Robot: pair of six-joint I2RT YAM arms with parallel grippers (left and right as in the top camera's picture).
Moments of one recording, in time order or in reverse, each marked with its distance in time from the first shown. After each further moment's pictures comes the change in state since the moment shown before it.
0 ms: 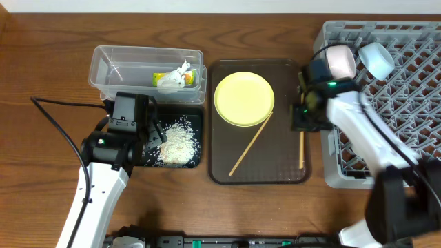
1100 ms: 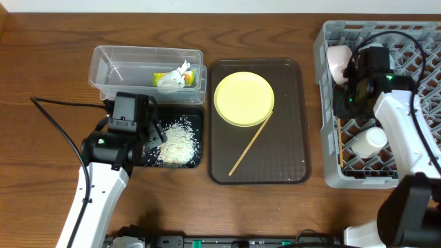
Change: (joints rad) left arm 0.000 0.000 0.000 0.000 0.000 0.000; right arm -0.271 -0.040 0.045 0.045 0.028 -0.240
